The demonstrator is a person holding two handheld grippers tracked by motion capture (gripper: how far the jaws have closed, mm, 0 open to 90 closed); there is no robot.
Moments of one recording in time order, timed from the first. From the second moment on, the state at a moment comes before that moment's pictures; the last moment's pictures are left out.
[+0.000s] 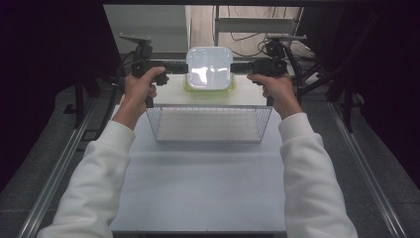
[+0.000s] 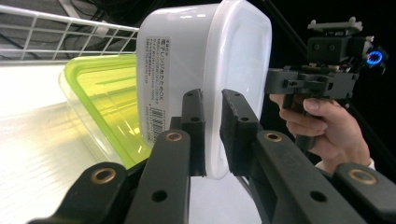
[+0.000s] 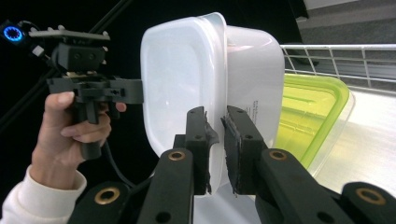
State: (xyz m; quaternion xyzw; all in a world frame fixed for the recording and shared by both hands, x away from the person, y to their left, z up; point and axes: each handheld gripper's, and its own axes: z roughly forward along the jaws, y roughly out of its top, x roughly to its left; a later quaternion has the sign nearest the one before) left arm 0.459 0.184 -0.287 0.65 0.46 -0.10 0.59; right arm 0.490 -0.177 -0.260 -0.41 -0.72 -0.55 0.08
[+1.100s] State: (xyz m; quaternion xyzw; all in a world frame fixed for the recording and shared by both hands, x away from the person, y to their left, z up) left arm 0.502 0.192 -0.304 0.57 0.50 -0.16 0.63; right arm 0.528 -0.178 -0.288 -0.49 -0.62 -0.59 0.17
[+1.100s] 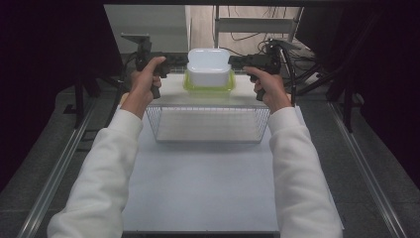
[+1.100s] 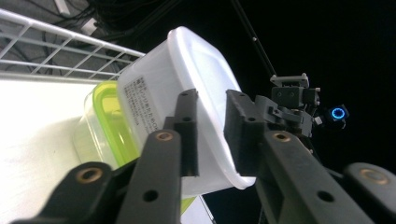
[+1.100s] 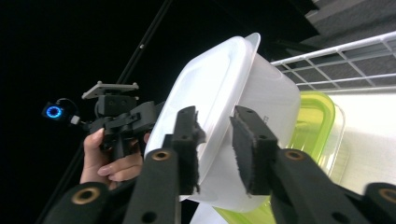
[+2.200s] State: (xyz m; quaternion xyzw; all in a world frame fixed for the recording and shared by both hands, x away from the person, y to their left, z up) left arm 0.400 0.216 -0.278 0.69 0.41 0.02 0.60; right arm 0.448 -0.205 -0.263 -0.39 -0.74 -0.54 -0.02
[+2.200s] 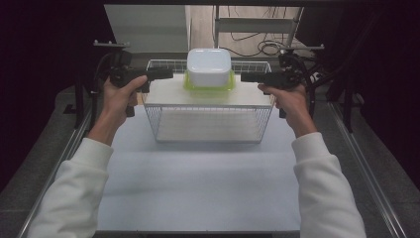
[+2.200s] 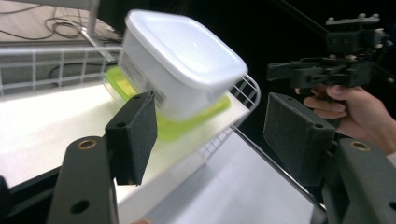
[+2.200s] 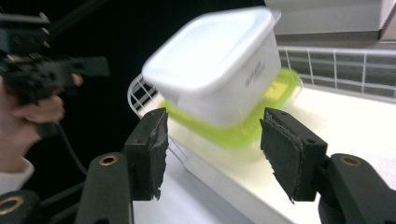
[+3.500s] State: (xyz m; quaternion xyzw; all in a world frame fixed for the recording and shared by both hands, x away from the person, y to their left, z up) left arm 0.272 0.181 -0.486 0.76 0.41 0.03 0.50; right arm 0.307 -0.257 -0.471 -0.37 -0.81 -0.46 -0.03
